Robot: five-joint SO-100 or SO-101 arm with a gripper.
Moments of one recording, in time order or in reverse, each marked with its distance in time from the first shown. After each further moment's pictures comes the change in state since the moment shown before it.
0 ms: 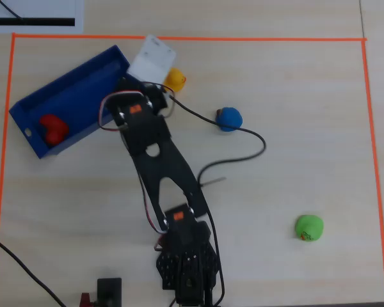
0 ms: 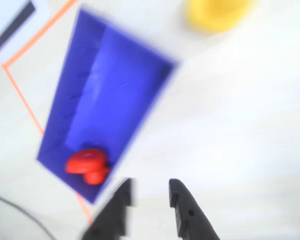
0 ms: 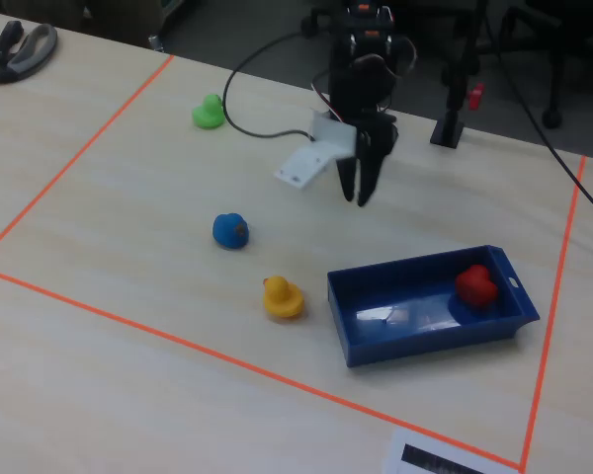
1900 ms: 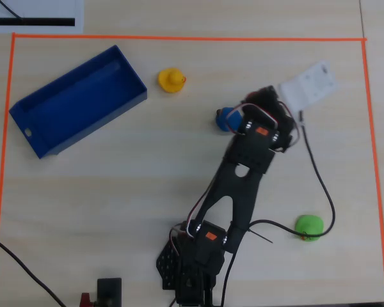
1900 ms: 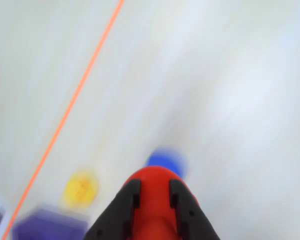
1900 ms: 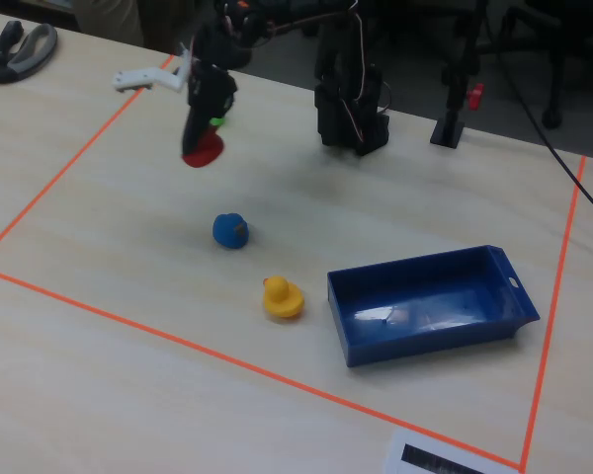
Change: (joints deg) arm 39.3 5.5 7.9 -13.1 -11.2
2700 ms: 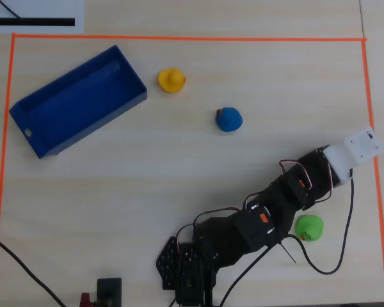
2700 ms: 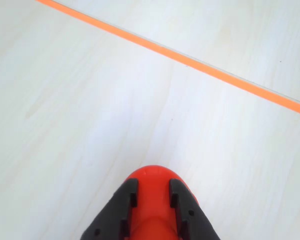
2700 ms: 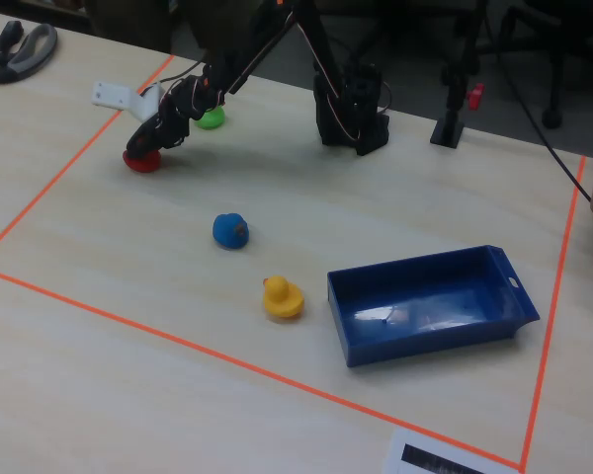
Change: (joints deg) arm 36.5 -29.3 31.5 -79.7 -33.3
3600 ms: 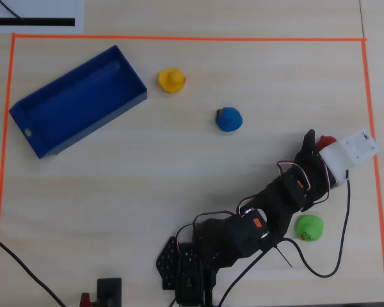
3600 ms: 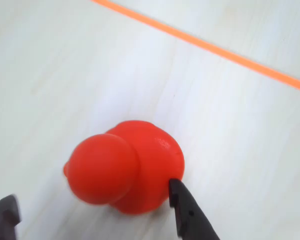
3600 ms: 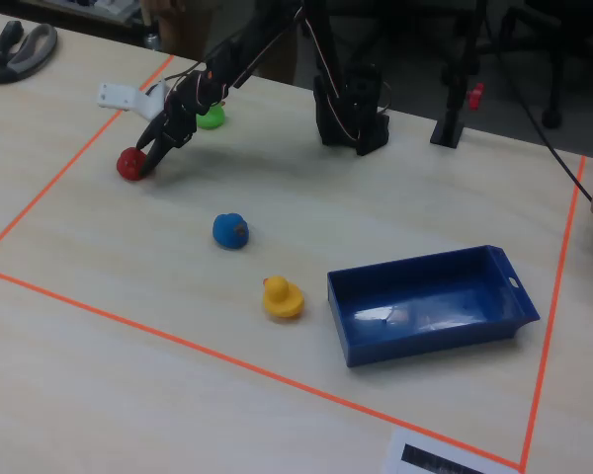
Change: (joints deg) arm -0.3 5.3 3.3 6.5 -1.0
